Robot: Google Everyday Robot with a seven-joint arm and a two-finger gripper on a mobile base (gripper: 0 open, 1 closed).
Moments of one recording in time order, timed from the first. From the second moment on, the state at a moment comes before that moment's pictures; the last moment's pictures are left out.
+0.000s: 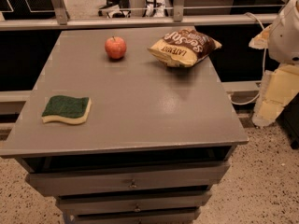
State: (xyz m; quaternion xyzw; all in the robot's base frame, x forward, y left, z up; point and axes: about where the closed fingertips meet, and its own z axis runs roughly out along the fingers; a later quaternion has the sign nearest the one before) arm 0.438 -0.217 0.976 -0.60 0.78 -0.03 0.16
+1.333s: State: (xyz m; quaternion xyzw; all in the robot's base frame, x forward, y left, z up) arm 0.511 -0.178 0.960 -0.53 0.76 0.13 0.35
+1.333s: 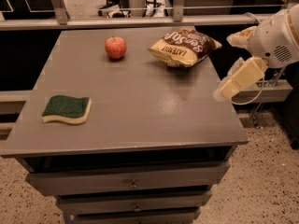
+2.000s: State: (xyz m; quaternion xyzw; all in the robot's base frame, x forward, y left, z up) arm 0.550 -0.159 0.970 -0.49 0.75 0.16 0.42
